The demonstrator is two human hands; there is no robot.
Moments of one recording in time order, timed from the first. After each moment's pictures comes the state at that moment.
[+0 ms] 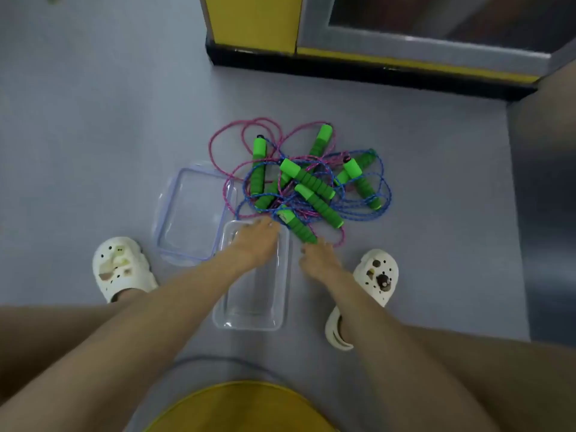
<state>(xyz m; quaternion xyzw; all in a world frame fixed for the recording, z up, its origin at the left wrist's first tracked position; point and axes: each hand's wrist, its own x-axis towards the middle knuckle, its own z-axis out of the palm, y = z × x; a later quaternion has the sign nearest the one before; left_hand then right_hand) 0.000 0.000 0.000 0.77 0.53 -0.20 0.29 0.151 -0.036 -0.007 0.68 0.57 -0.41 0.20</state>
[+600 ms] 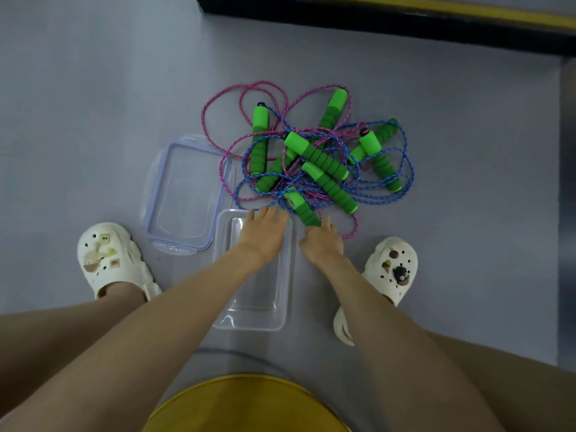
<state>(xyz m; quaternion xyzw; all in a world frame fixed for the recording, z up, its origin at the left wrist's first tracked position) 0.011 -0.008 -0.046 0.78 0.55 -0.19 0.23 0.147 -0.024 -0.069 0.71 0.57 -0.37 0.17</state>
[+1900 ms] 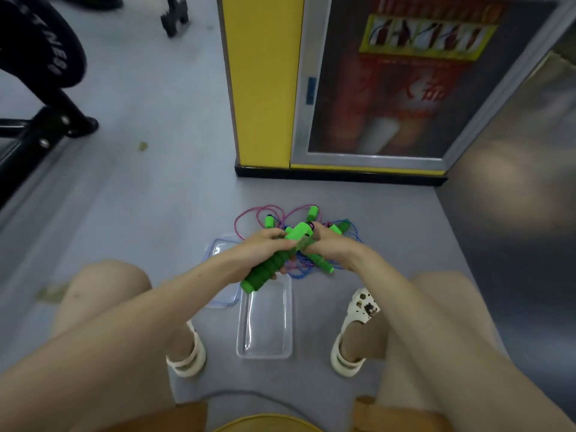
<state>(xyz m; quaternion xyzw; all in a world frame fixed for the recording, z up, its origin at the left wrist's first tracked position) -0.037 -0.086 0.268 0.51 0.54 0.17 0.65 0.141 -0.075 0.256 0.61 0.54 -0.56 -0.15</state>
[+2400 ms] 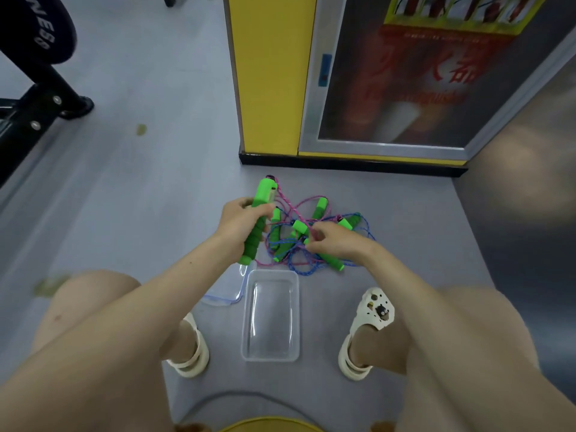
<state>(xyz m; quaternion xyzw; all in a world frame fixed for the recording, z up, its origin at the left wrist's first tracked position) -0.058 -0.028 0.257 0.35 0.63 0.38 0.58 0.132 -0.037 0.245 0.63 0.65 -0.43 0.00</state>
